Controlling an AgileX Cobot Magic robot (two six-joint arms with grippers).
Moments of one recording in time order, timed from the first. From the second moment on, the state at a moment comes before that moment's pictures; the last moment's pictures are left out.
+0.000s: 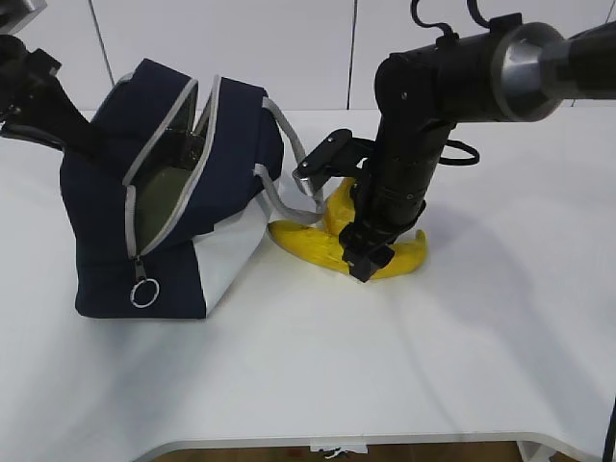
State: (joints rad) left arm 0.01 1.82 -1.50 -0.73 1.21 0.61; right arm 0.42 2.12 -1.61 -0.01 0.95 -0.49
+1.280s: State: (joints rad) left arm 0.01 1.82 -1.50 -0.73 1.21 0.61; right arm 0.42 2.14 -1.79 0.10 1.21 -0.49
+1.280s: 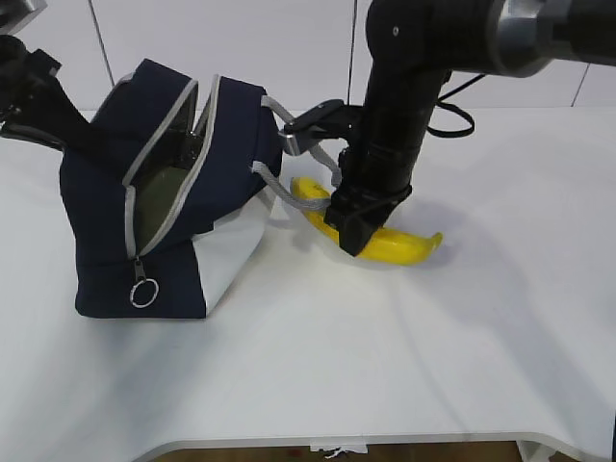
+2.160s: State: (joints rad) left arm 0.01 1.82 -1.50 -0.73 1.21 0.61; right arm 0.42 2.14 -1.96 -0.14 1.23 -0.27
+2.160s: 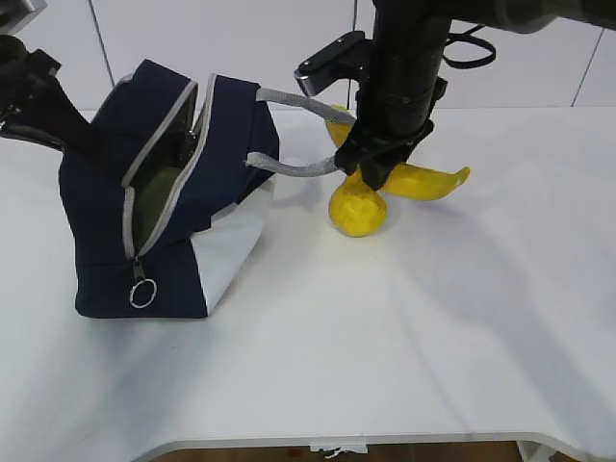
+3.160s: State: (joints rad) left arm 0.01 1.82 -1.50 -0.76 1.21 0.61; right arm 0.42 2.04 -2.10 0.48 1.25 -0.16
